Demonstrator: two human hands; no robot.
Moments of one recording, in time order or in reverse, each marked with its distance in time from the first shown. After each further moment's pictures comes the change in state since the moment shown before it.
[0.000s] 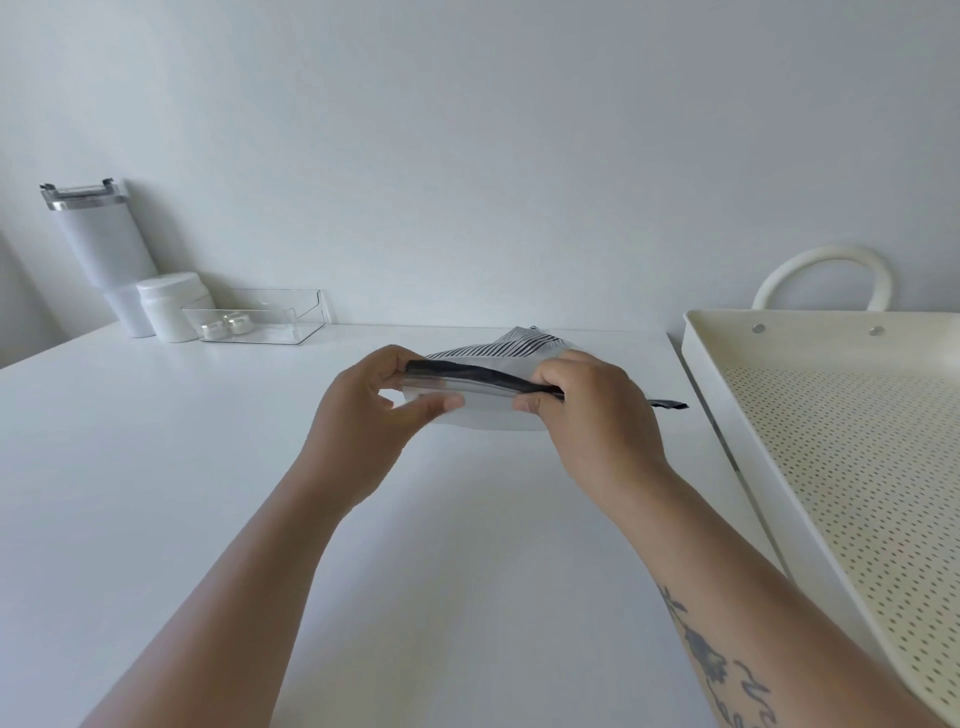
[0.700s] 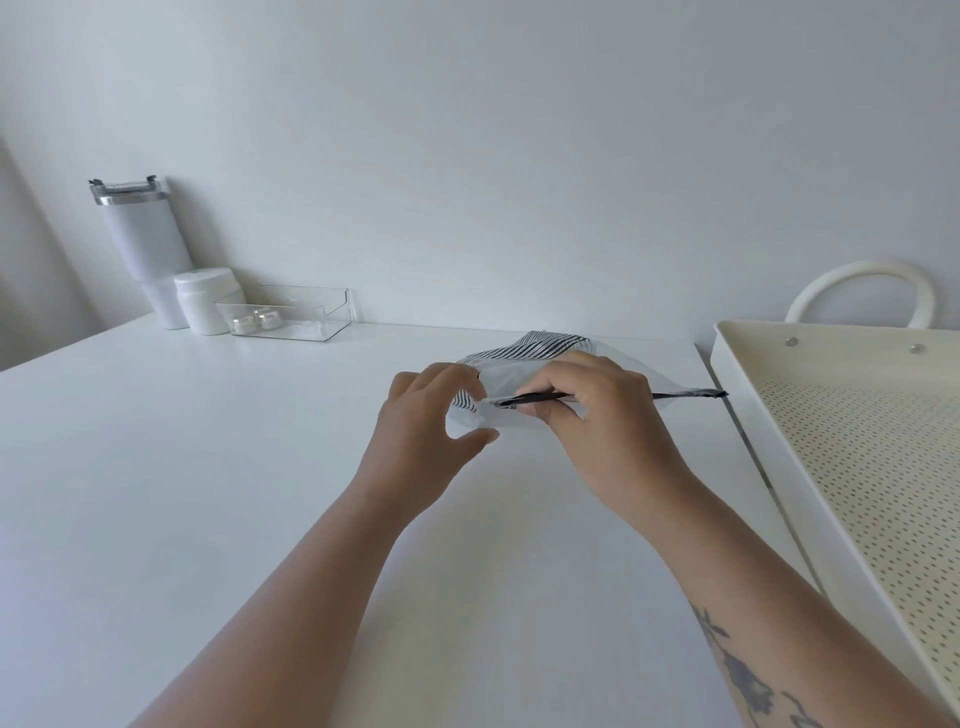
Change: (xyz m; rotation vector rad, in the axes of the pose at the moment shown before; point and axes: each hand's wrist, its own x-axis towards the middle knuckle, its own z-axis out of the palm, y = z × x) left_hand -0.002 -0.017 0.022 0.300 -0.038 0.152; right_hand -0.002 -0.008 0.003 0.242 -0.020 -0.223
